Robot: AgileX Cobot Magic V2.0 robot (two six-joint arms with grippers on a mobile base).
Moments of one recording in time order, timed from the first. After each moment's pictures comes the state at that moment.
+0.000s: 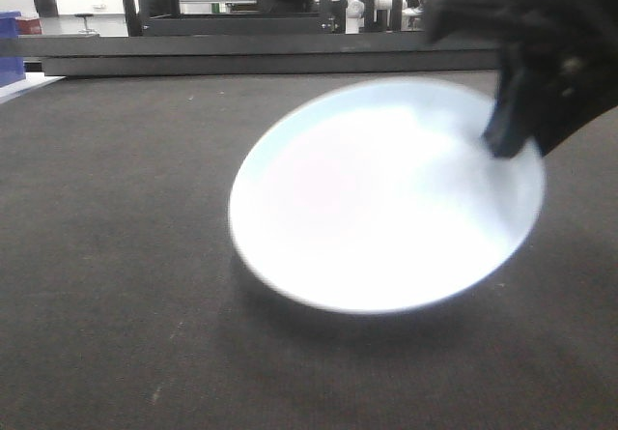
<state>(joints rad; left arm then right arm) -0.02 -0.01 0.03 -0.13 0.05 0.16 0.52 1.28 -0.93 -0.09 0.72 0.47</state>
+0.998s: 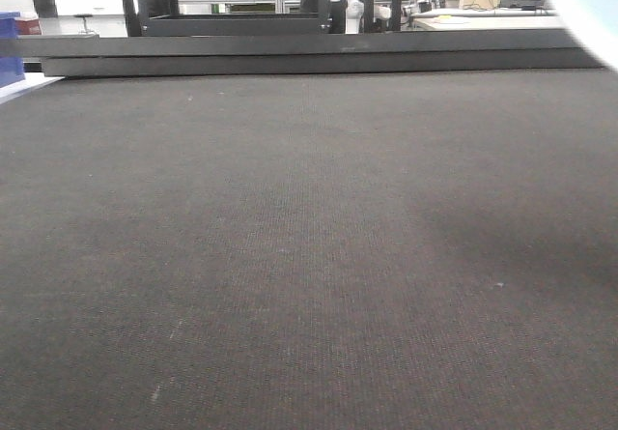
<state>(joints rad) -0.02 -0.01 0.03 -0.13 0.05 0.16 0.00 0.21 -0.29 0.18 0.13 -0.03</state>
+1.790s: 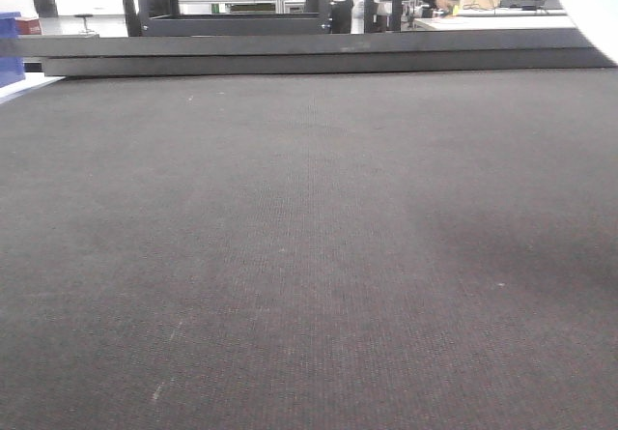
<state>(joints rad) -0.02 -0.01 0.03 -0.13 0.05 0.16 0.00 0.18 -0.29 0.18 0.16 -0.03</state>
